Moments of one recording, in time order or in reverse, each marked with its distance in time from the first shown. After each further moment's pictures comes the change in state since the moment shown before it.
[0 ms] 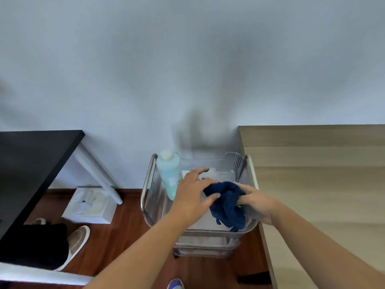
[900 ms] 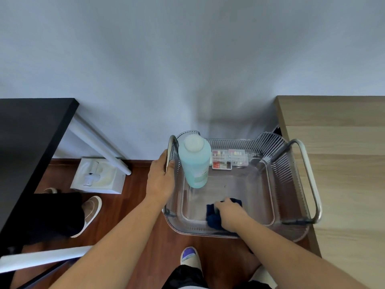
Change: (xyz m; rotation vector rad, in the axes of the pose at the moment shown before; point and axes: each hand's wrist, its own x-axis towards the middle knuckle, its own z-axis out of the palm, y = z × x) left_hand 0.033 -0.189 -0.016 -0.356 0.221 -0.559; right_hand 0.159 0.104 0.067 -1.348 -0.035 0.430
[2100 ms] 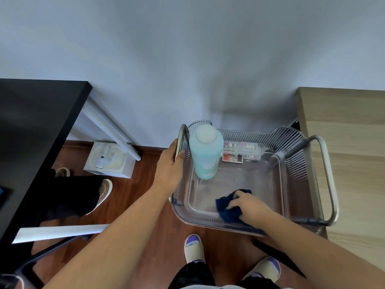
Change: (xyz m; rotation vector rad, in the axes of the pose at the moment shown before) left_hand -0.003 0.010 -0.004 -0.053 -0.031 0.000; right_hand 0.004 0.047 0.004 -0.072 0.048 -0.247
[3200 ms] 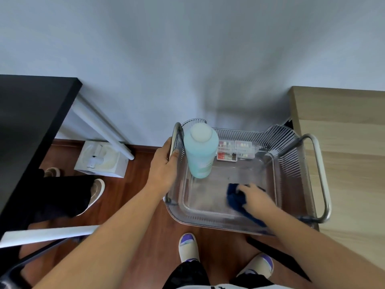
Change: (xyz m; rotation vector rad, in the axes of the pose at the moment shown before) left_hand 0.003 -0.003 0.002 -0.044 0.006 0.015; right_hand -0.001 0.023 -0.007 0.093 0.158 0.293
